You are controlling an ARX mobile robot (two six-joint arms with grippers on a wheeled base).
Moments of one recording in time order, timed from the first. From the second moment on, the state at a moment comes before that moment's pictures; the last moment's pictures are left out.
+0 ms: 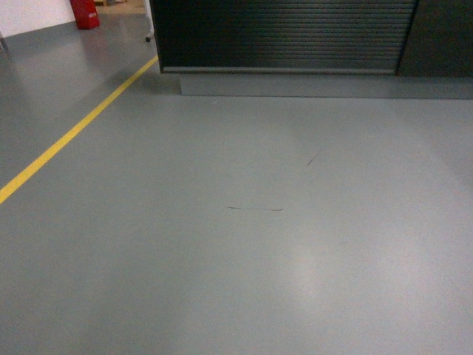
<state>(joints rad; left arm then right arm) 0.00 0.01 0.01 0.00 0.00 0.00 0.00 0.00 0.01 0.00 0.00 -0.01</state>
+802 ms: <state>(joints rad) 0.00 0.01 0.01 0.00 0.00 0.00 0.00 0.00 0.01 0.00 0.00 -0.01</state>
